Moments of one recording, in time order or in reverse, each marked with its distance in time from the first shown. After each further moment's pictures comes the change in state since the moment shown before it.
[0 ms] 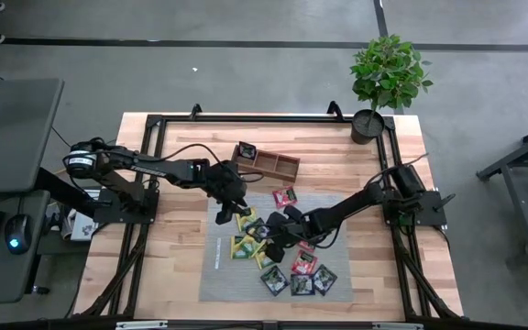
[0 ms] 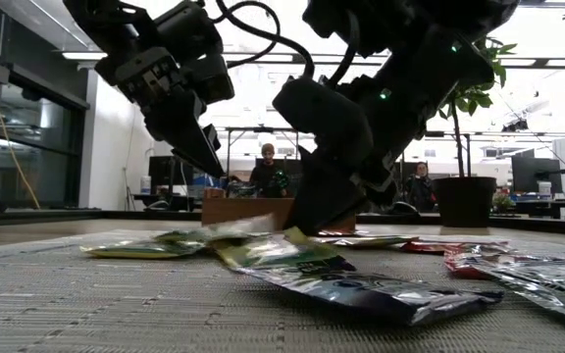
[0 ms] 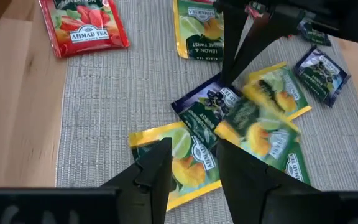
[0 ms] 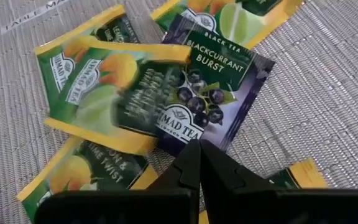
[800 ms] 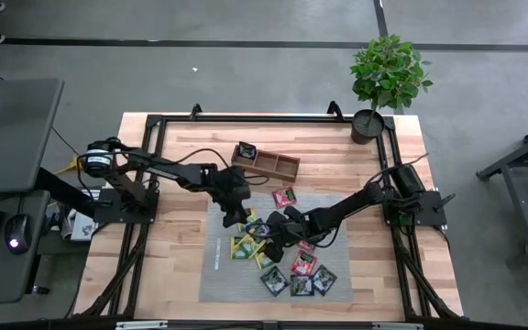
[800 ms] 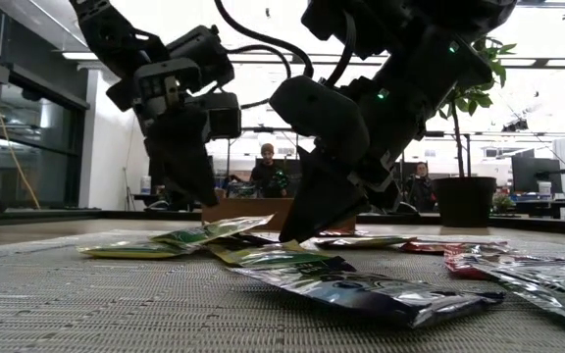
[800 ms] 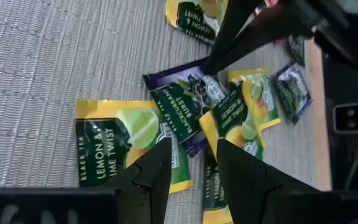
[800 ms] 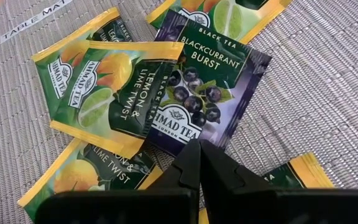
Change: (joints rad) left arm 0.000 0.149 0.001 0.095 0.165 -0.335; right arm -0.012 0.011 0.002 -0.040 -0.007 0.034
